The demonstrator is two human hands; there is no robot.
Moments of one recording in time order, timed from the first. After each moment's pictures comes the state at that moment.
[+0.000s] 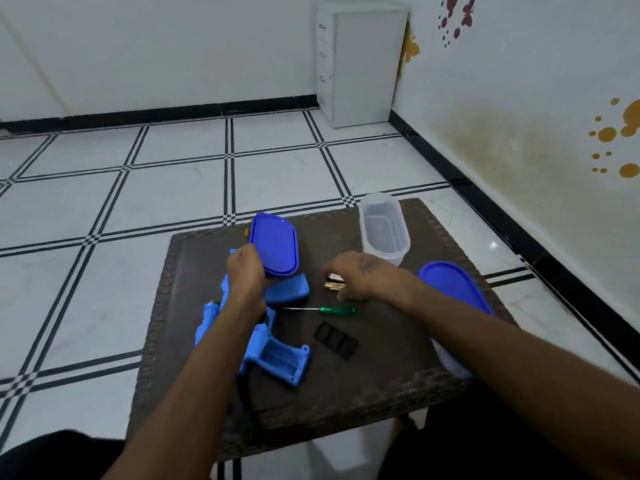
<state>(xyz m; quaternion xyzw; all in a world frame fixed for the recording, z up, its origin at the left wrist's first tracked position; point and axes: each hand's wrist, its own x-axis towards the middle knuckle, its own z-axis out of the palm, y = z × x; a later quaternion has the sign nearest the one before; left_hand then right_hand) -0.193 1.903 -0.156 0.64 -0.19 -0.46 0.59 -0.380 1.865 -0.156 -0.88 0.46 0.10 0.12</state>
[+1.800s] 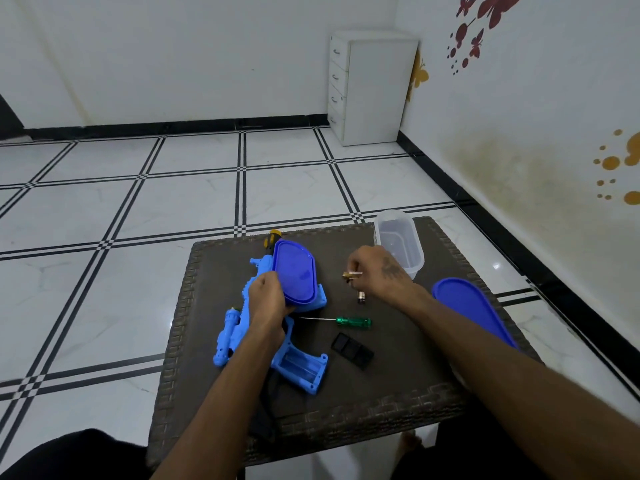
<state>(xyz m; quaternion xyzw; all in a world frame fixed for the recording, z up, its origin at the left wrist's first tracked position) -0.192 1.937 -0.162 0.65 -0.19 -0.48 0.56 -0.371 1.866 -0.143 -0.80 0.57 -0.09 0.16</state>
